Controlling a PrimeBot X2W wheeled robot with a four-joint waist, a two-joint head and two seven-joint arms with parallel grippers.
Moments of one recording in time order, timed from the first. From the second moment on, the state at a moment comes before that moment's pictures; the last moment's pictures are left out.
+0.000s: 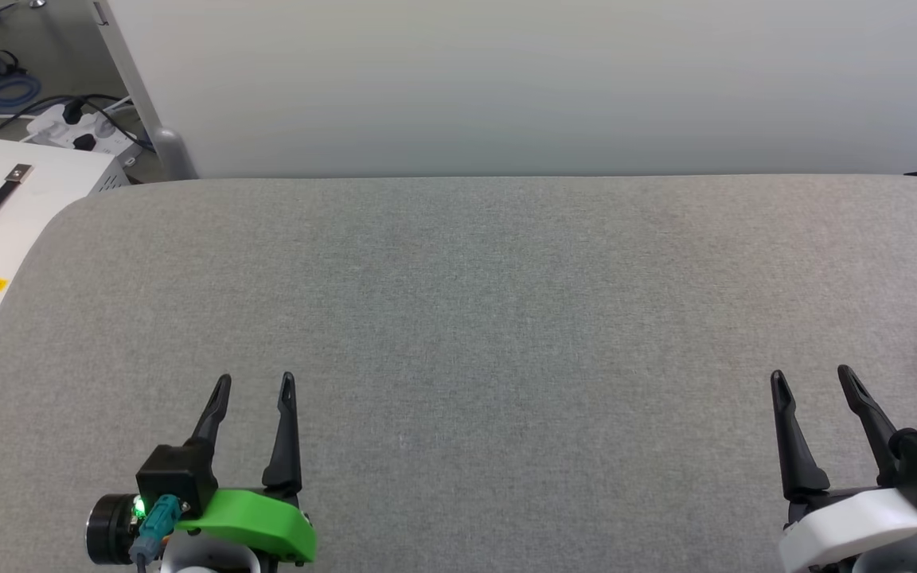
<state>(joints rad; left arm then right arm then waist) 0.00 0.18 -0.15 0.12 -0.28 0.05 -0.26 0.13 -0.05 -0.06 -0.18 0.10 0.14 -0.04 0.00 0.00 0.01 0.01</state>
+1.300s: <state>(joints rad) 0.01 0.15 -0.11 0.13 -0.22 0.02 -0.22 0.14 -0.05 -0.05 -0.17 0.12 0.14 -0.03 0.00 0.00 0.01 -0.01</state>
